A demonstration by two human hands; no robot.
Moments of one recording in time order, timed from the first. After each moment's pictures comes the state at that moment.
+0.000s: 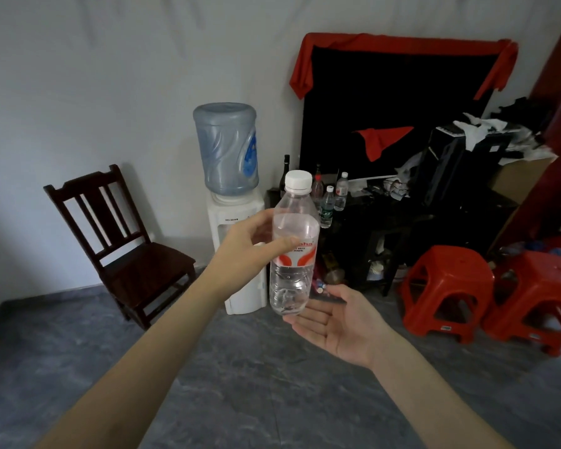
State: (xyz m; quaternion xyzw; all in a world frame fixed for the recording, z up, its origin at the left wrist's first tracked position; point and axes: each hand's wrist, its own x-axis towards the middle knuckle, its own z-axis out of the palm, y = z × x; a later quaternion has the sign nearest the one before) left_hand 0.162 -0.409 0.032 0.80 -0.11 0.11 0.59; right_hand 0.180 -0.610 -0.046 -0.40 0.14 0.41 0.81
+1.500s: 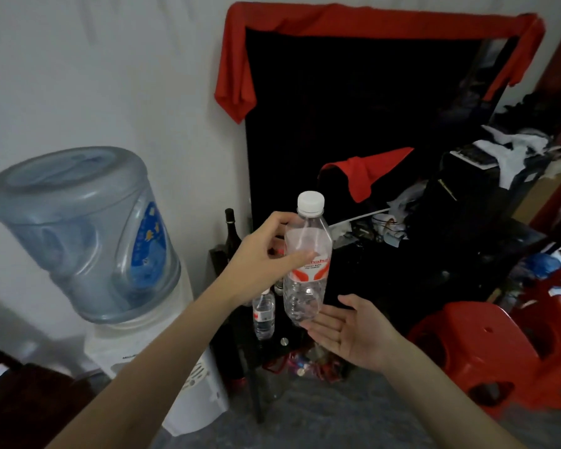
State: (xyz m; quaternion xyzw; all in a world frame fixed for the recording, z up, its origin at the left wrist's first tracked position) left_hand 0.799 -0.423 0.006 0.81 -0.19 0.04 0.56; right_hand 0.779 -0.632 -0.074 -0.41 0.22 0.33 0.82
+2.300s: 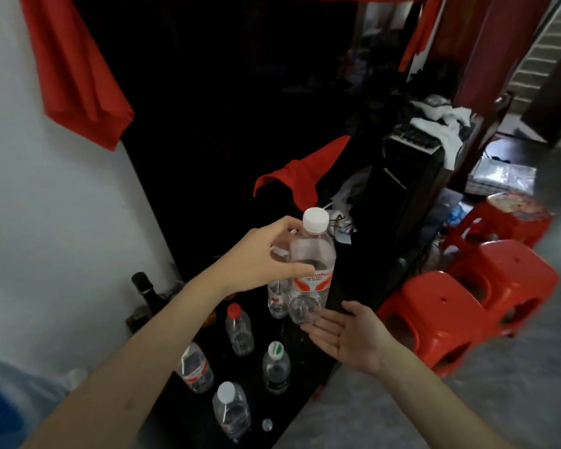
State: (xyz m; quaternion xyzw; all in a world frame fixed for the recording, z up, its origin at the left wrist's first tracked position) left_hand 1.078 -0.472 -0.015 0.80 -0.37 -0.14 0.44; right_hand 0.968 -0.661 -0.124 -0.35 0.37 0.17 0.84
